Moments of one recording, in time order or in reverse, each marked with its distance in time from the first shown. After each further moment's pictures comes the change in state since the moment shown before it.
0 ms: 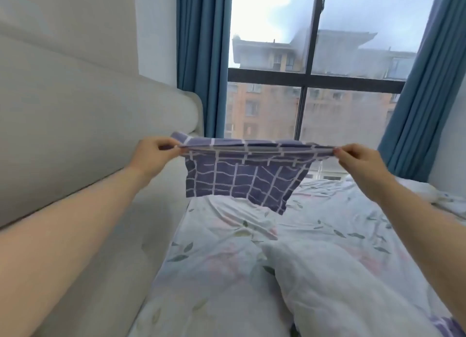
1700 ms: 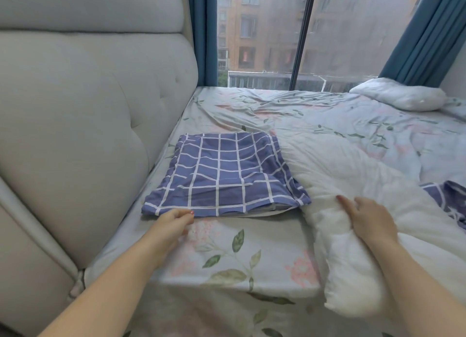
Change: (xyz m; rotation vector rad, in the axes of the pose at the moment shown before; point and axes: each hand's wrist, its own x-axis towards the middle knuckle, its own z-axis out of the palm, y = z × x) left_hand -0.337 -0.165 0.084 -0.135 -0.339 -0.948; right_hand -0.305 0.219 0.013 -0.898 -0.091 0.494
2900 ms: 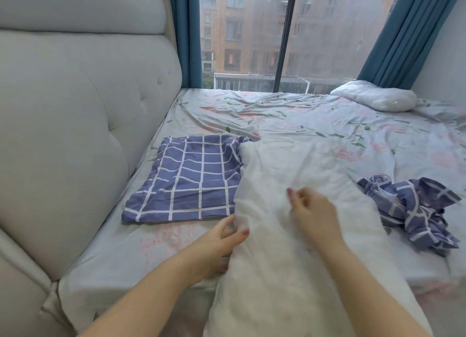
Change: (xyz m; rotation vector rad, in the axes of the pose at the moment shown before) left_hand -0.042 0.014 0.089 -0.132 -0.573 -0.014; right_hand -0.071 -0.083 -0.013 0.359 0.051 -0.208
